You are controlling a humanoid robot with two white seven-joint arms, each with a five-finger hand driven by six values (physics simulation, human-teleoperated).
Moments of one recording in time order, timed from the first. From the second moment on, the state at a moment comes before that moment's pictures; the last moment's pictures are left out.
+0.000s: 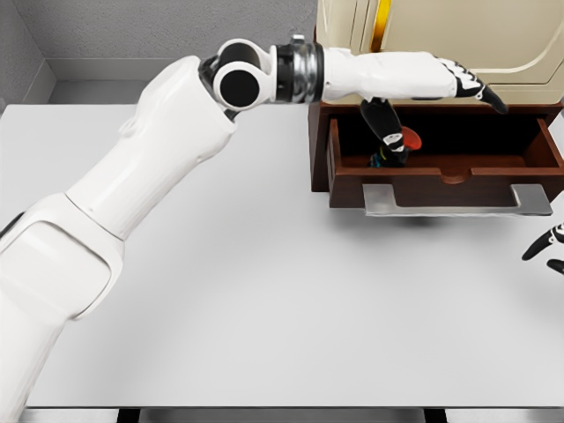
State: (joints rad) left arm -1.17 0.00 -0.85 -0.99 -0.14 -0.61 -0.61; right arm 0.44 -0.92 -0.44 -1.75 -0.07 -0.61 0.61
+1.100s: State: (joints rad) left arm -1.39 0.40 -1.23 -1.60 0.65 -0.06 -0.61; right arm 0.44 -0.92 -0.42 -1.75 -0.07 -0.61 0.61
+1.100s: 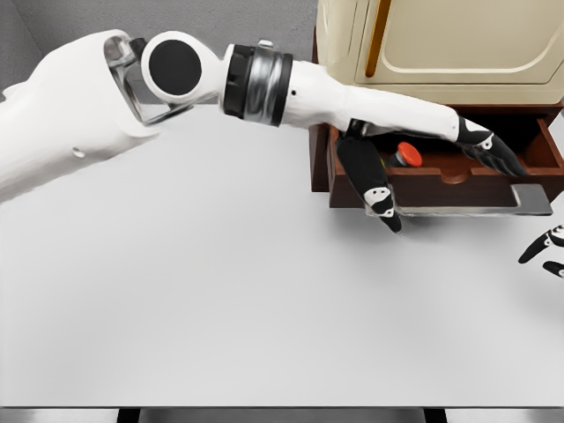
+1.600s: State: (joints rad) left arm -1.34 0.47 -1.23 -1.58 0.86 0.31 -0.48; right arm 0.44 -0.92 -0.42 -1.75 -0.07 -0.61 0.61
